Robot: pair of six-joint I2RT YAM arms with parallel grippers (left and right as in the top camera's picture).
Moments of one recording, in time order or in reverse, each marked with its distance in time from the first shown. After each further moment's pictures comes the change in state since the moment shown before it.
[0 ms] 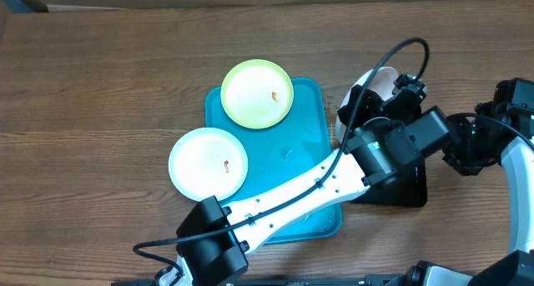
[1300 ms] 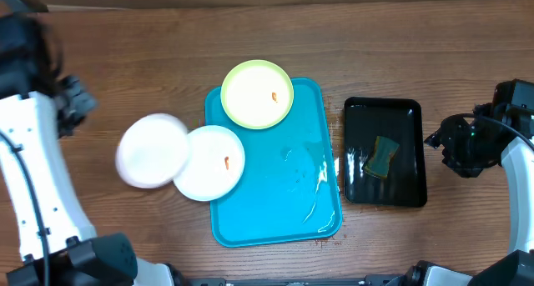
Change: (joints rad) left arm 1.501 -0.366 -0.077 -0.648 0.849 -0.332; right arm 0.000 0.000 0.000 -0.026 -0.002 -0.022
